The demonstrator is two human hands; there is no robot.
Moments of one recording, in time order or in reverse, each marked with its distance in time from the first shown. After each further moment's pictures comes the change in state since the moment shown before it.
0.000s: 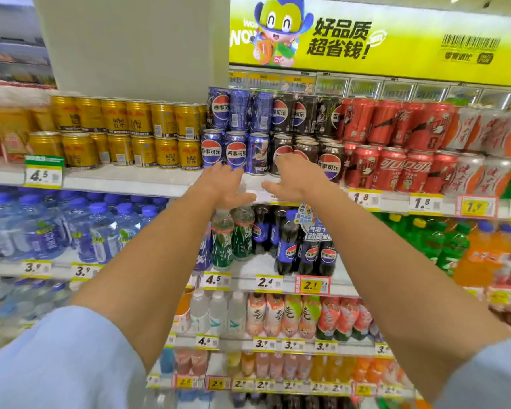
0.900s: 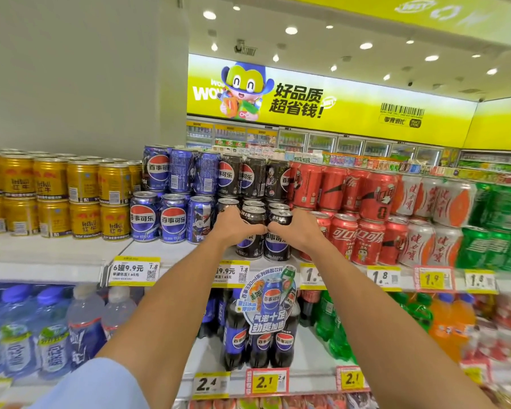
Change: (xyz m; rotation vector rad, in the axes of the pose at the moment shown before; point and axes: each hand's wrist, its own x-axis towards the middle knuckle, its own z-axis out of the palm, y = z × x) left_hand 0.148 0.118 -0.018 -1.027 0.086 -0.219; right_hand 0.049 0.155 0.023 0.631 0.172 0.453
